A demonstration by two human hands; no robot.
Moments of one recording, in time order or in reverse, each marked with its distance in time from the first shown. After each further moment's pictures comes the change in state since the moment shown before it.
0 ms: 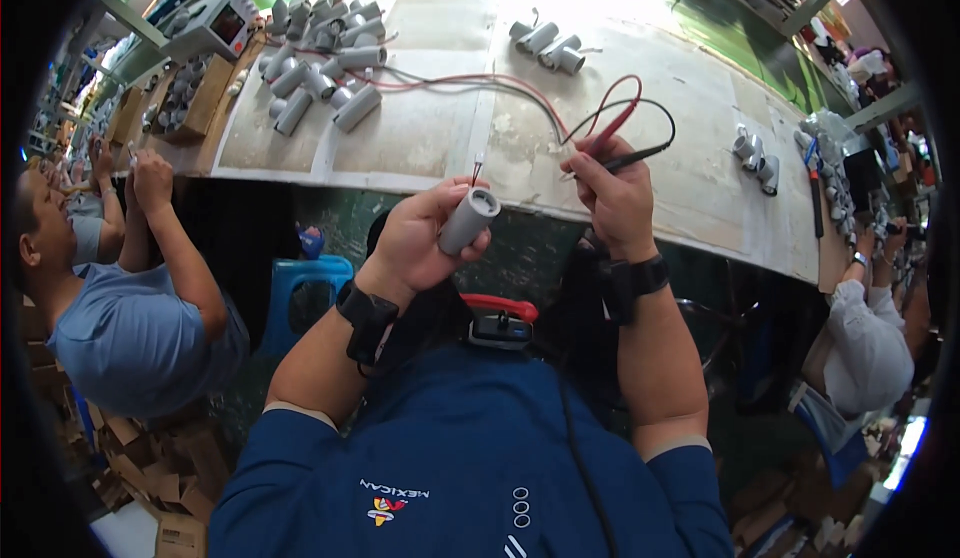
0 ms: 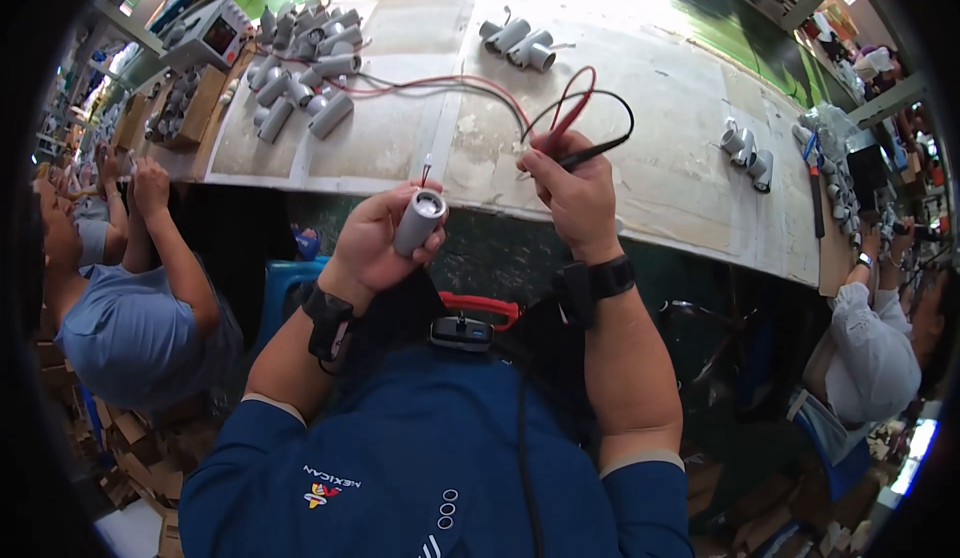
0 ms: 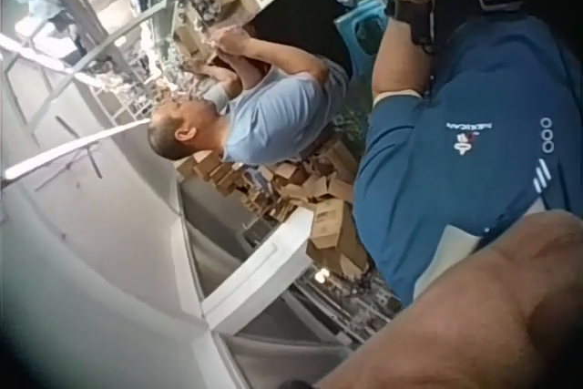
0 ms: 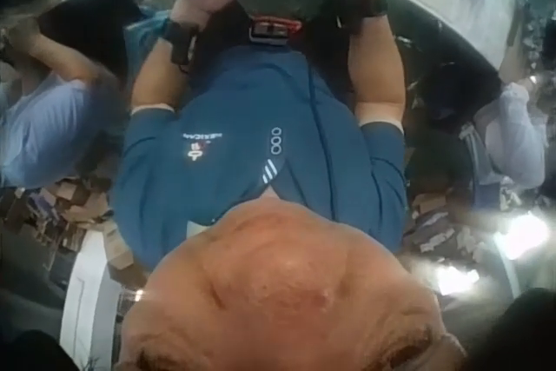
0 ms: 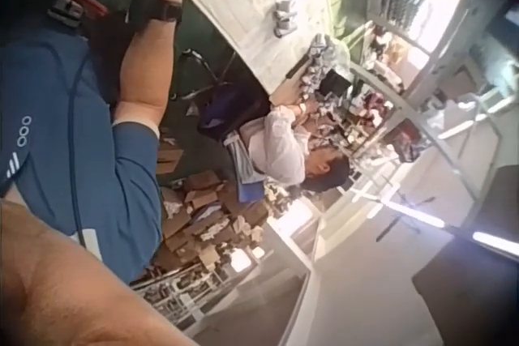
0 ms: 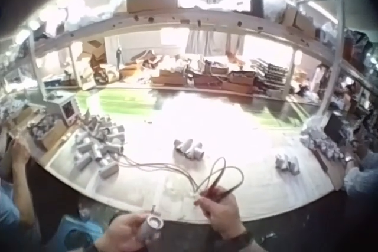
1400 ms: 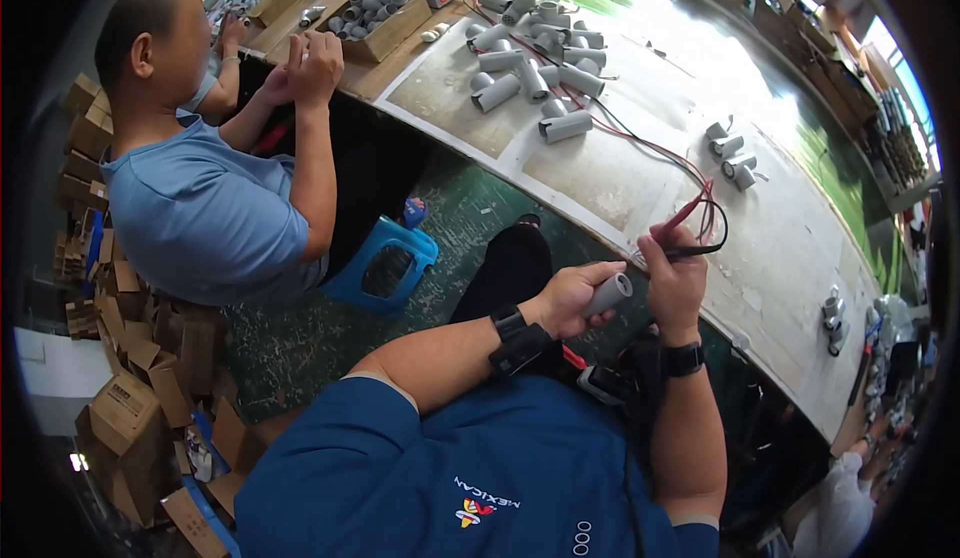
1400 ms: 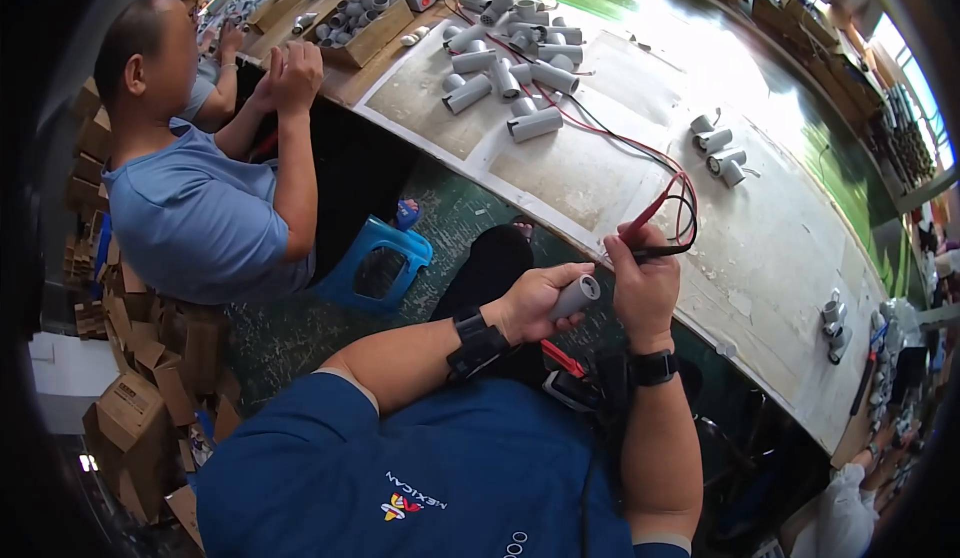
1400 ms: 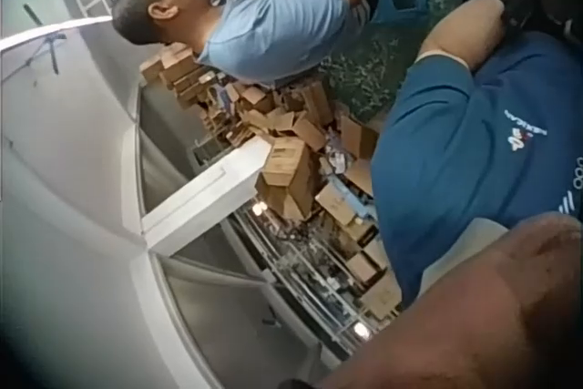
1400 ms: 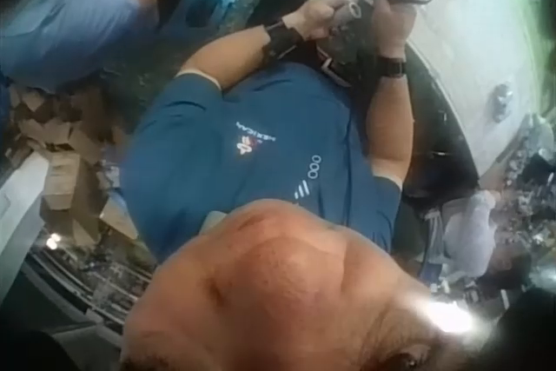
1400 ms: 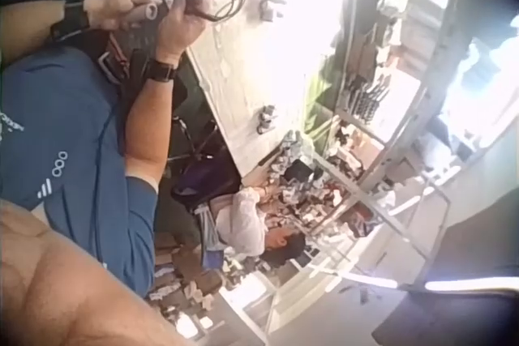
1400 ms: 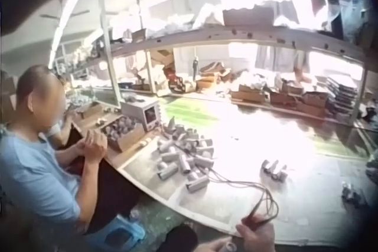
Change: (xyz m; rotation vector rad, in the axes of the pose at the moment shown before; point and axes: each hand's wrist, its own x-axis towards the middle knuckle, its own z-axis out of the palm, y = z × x) left_hand -0.005 -0.059 -0.047 -0.086 0.225 -0.089; right_hand -0.009 0.051 0.094 -0.424 -0.145 -0.145
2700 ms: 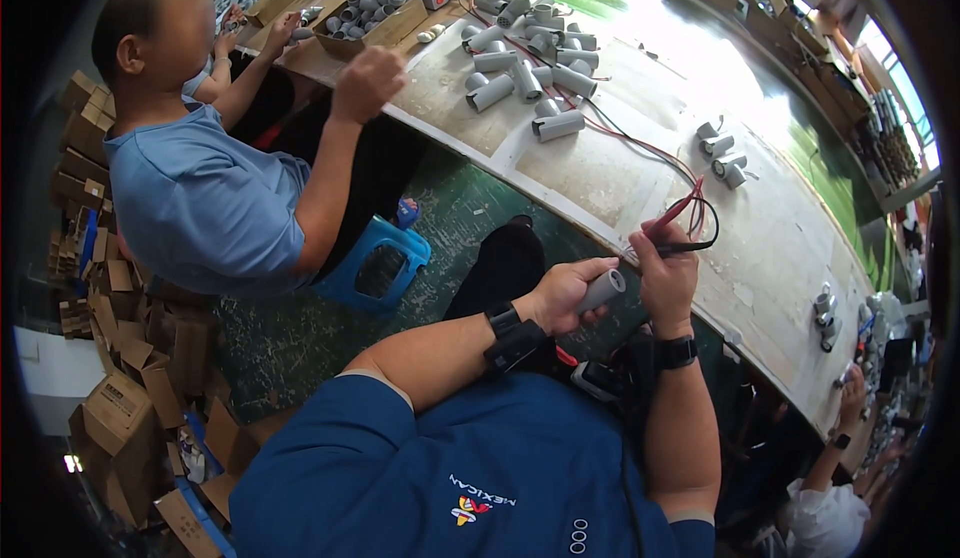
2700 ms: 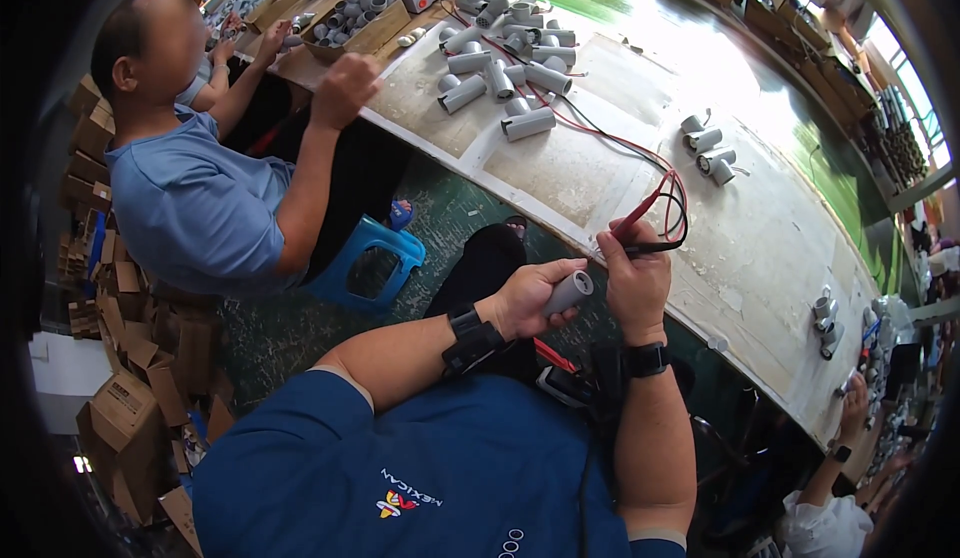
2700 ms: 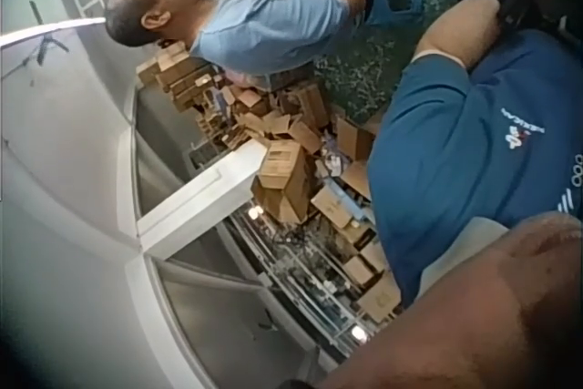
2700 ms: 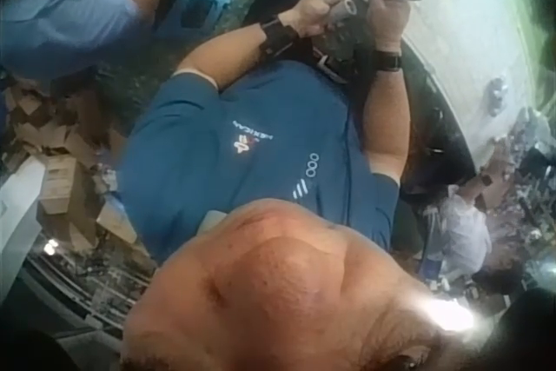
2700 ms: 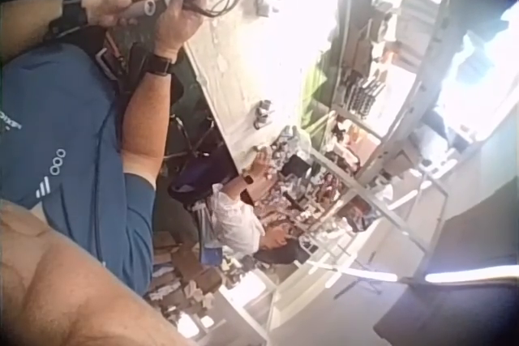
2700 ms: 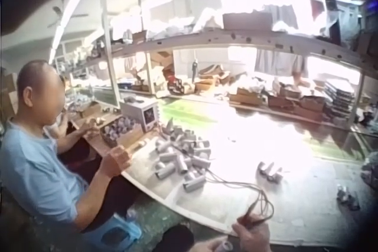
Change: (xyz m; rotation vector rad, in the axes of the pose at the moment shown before) left_hand -0.001 0.003 0.001 0.008 -0.010 0.009; right_hand 0.006 0.007 -0.002 0.024 -0.023 -0.021
